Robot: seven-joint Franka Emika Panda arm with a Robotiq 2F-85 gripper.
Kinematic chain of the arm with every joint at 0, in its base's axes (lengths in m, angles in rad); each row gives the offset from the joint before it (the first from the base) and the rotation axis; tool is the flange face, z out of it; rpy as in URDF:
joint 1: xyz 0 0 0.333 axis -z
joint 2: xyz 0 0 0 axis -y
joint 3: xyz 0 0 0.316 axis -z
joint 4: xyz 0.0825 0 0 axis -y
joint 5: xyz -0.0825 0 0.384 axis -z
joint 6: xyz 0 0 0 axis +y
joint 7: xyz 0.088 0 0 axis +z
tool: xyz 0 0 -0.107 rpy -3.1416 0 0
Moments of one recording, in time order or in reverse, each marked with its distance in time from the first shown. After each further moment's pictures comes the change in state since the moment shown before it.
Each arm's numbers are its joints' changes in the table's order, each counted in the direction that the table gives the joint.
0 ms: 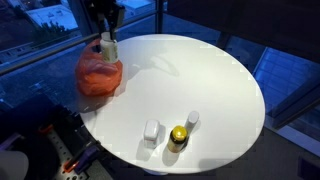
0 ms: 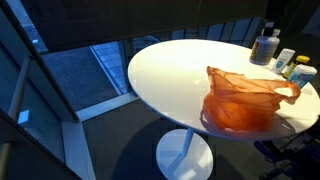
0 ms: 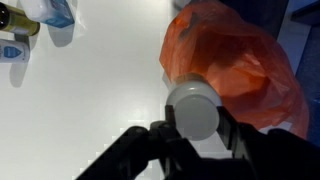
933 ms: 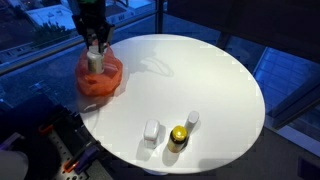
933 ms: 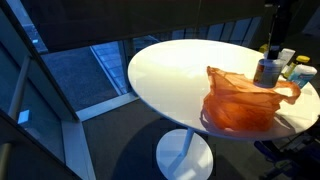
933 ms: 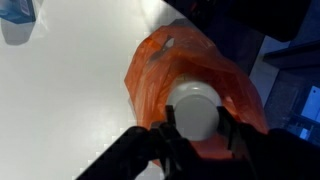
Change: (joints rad) arm -0.030 -0.037 -0.020 -0.073 -0.077 -0.006 0.164
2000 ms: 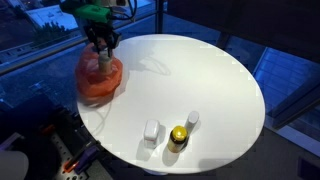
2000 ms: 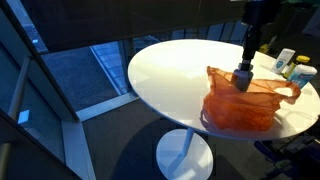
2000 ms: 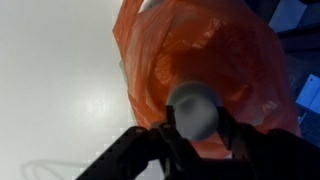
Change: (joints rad) arm -0.004 -0.137 -0.026 0.015 -0.027 -0.223 0.037
